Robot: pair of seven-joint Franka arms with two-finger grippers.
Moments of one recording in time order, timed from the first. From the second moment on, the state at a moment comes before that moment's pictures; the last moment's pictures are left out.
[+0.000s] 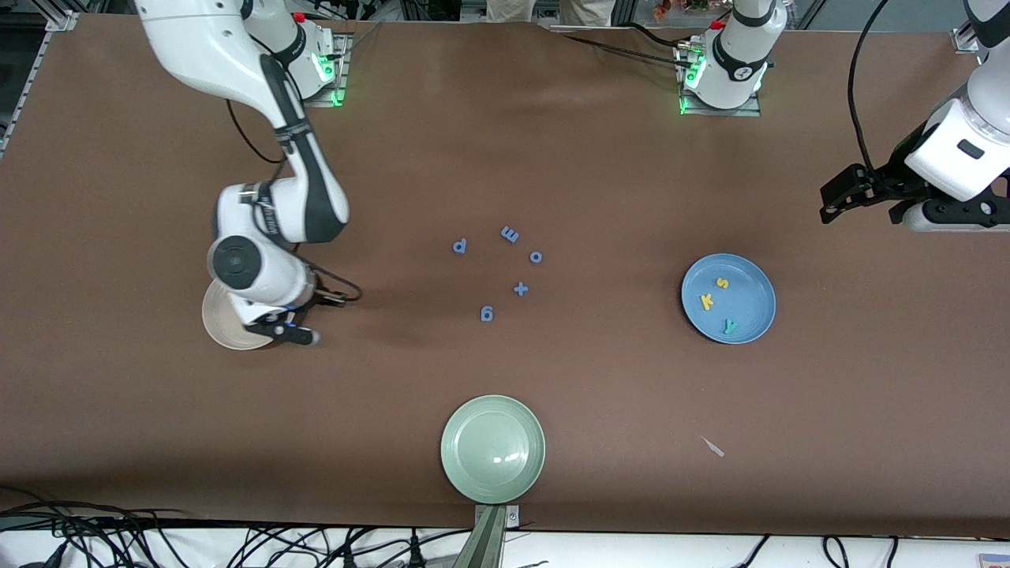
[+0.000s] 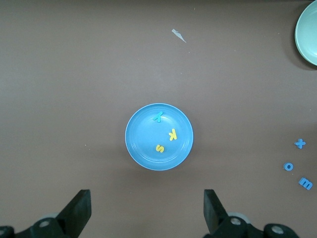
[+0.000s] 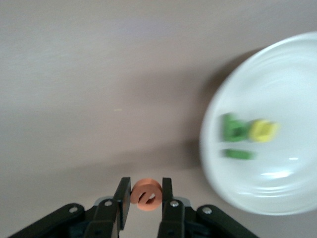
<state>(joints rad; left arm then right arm) -0.01 0.02 -0.07 -1.62 0.00 1.67 -0.10 0.53 0.54 -0.35 -1.78 0.18 2.13 0.27</state>
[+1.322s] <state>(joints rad) -0.02 0.02 -0.07 -1.62 0.00 1.66 -0.10 0.52 0.46 -0.58 -1.38 0.20 1.55 -0.04</state>
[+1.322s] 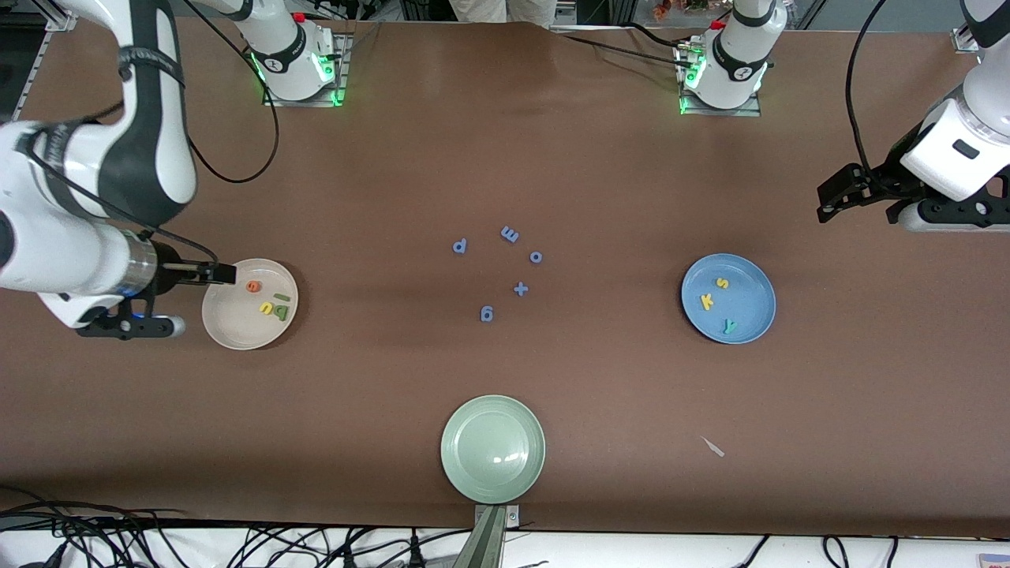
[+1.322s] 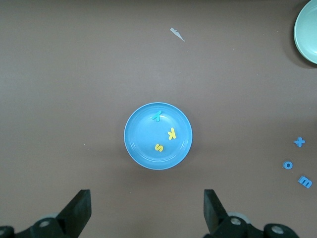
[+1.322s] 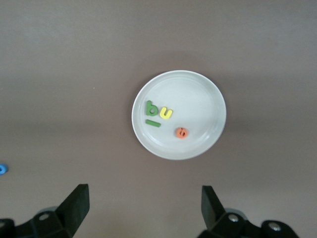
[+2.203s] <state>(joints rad) -0.02 0.02 -0.08 -1.62 0.00 1.65 -0.10 0.27 0.35 -0.25 -1.25 0.06 1.45 -0.02</state>
